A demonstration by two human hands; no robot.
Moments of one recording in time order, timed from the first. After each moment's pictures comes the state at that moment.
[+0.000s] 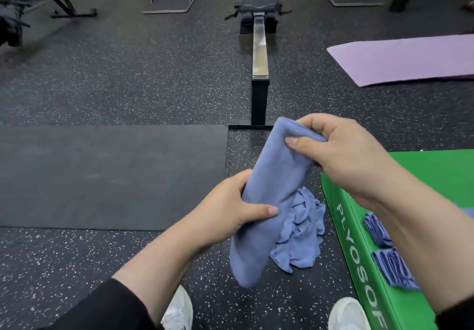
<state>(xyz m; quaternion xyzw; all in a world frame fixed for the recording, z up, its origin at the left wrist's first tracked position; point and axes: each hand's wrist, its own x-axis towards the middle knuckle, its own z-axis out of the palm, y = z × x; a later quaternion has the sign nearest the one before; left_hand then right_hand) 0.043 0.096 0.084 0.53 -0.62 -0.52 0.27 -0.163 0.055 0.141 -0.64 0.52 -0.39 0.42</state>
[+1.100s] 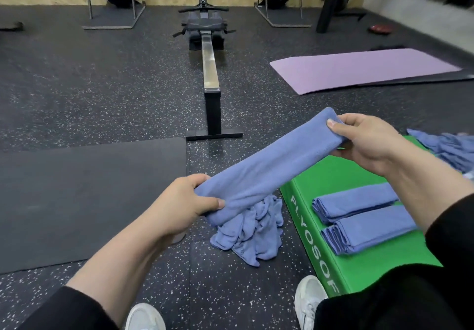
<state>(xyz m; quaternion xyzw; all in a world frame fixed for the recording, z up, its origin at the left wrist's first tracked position) 0.051 0.103 0.093 0.56 -0.60 -0.51 0.25 -0.298 0.070 0.151 -0.44 0.63 -0.45 0.46</state>
